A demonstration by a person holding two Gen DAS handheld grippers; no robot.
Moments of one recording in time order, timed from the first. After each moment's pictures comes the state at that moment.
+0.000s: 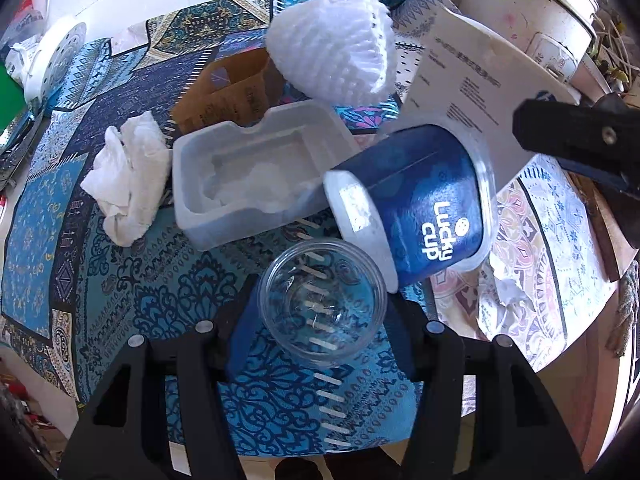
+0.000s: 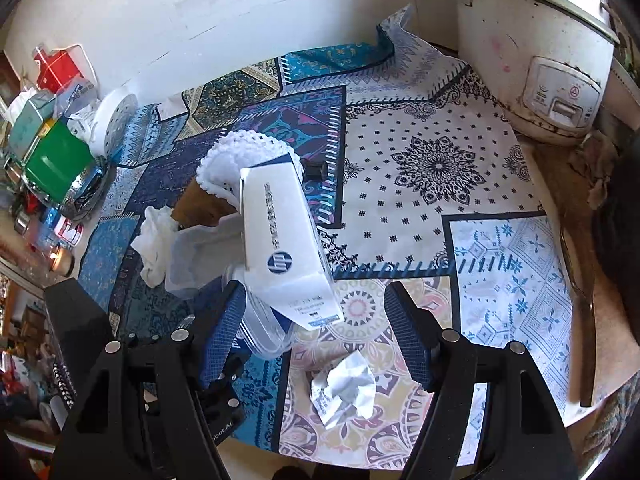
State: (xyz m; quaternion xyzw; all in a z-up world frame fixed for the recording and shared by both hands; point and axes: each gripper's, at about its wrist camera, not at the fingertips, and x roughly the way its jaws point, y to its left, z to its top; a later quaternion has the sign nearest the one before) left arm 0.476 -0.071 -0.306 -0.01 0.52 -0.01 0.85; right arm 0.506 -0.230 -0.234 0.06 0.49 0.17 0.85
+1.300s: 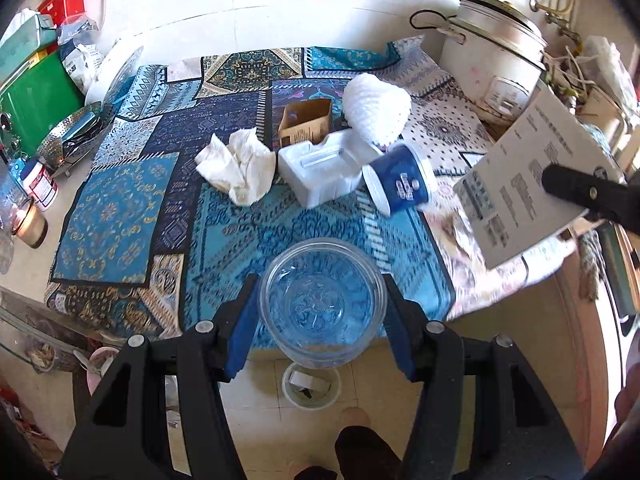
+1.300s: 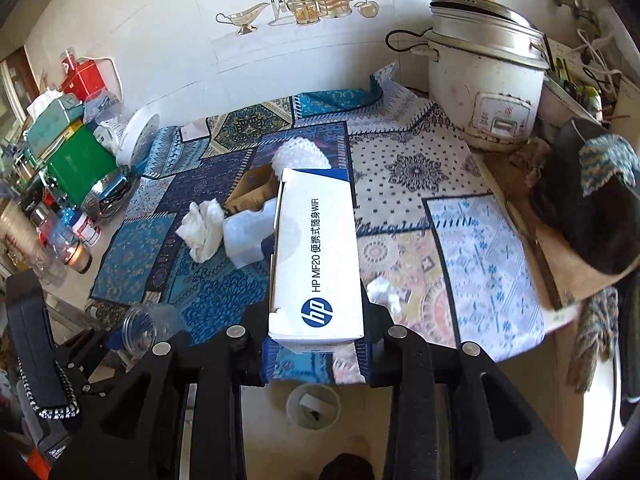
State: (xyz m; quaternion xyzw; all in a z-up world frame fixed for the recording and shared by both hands) left arm 0.337 -0.006 -0.233 -0.01 0.45 -0.04 0.89; right arm 0.366 -0.198 -0.189 0.06 0.42 0.12 0.90
